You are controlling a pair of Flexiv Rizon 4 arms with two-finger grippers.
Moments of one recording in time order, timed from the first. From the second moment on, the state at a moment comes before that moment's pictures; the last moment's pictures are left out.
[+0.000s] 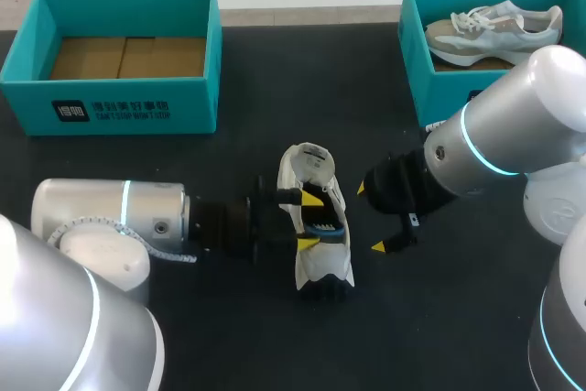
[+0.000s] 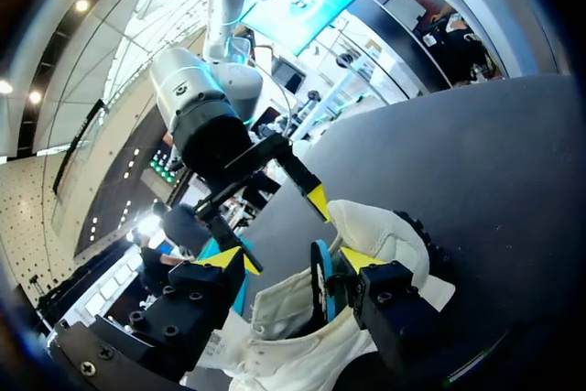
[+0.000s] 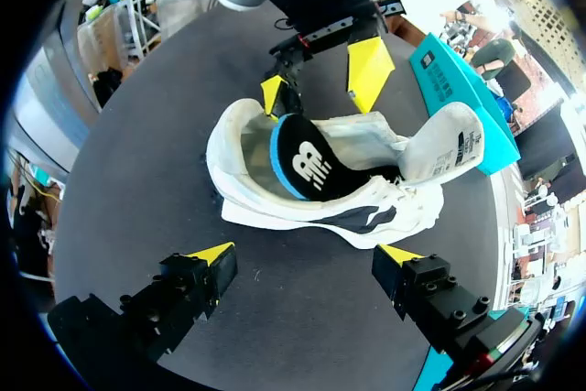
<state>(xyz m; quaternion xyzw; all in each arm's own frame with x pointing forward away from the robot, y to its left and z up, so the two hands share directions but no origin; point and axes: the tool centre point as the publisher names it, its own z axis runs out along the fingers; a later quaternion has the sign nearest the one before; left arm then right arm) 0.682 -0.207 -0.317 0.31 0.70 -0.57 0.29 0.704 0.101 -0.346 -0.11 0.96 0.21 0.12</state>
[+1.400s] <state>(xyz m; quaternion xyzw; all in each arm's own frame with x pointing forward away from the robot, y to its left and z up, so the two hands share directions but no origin) 0.729 -0.186 -0.261 0.48 0.73 -0.49 0.05 0.705 0.084 -0.349 -0.12 0.97 0.18 0.12</state>
